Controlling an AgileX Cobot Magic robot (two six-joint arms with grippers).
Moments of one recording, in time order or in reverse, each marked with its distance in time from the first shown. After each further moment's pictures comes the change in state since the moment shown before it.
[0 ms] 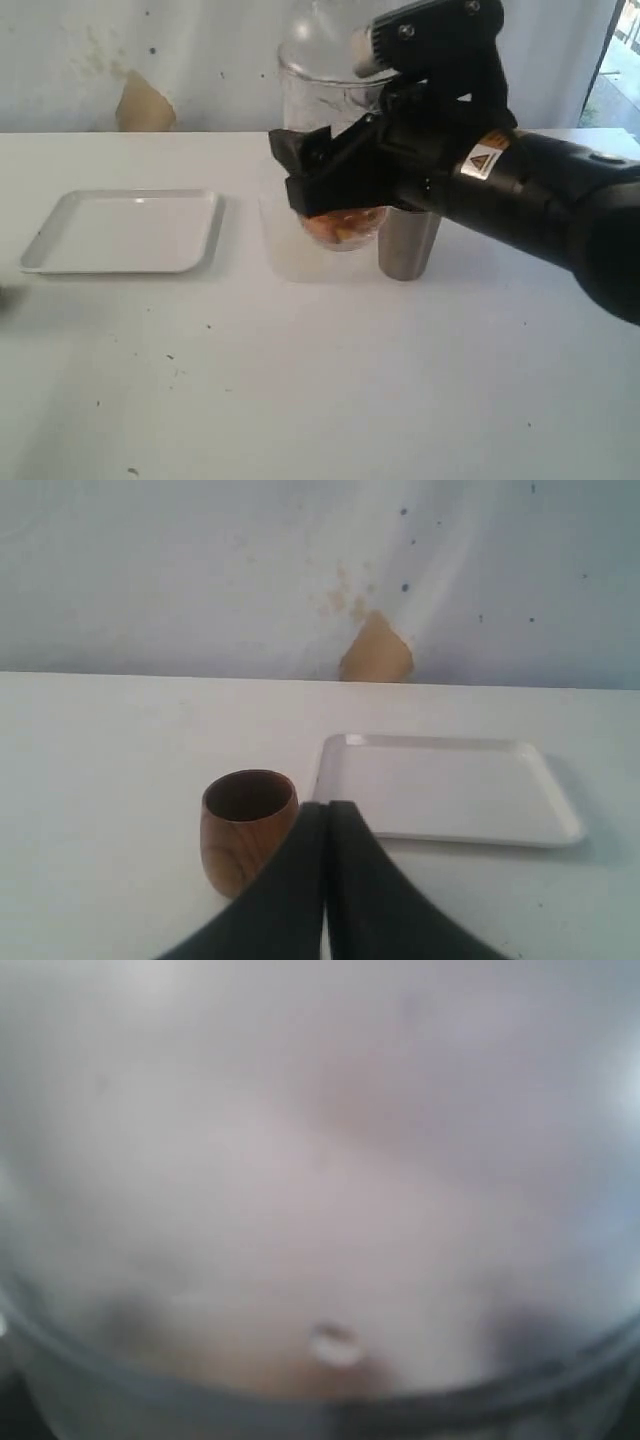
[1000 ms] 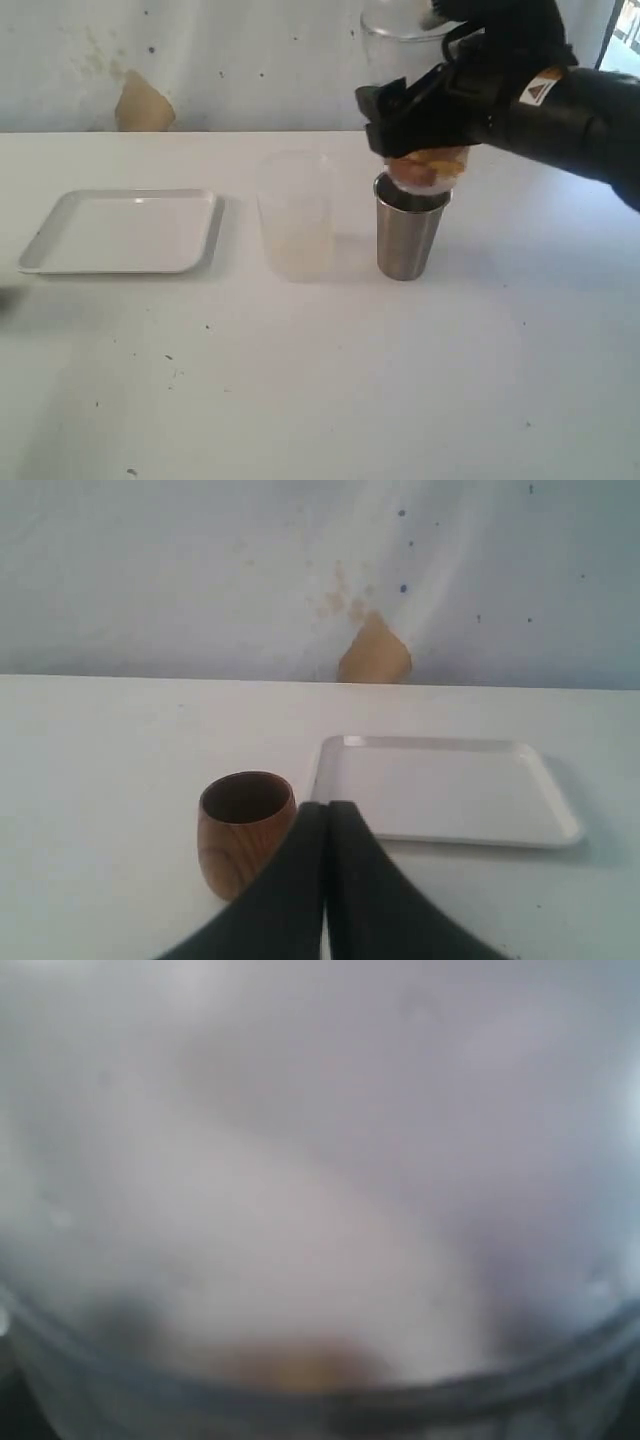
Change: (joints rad) left arm 0.000 0.000 0.000 0.000 -0.004 0.002; right arm -0.246 0.052 -0.104 -0.059 0.100 -0.128
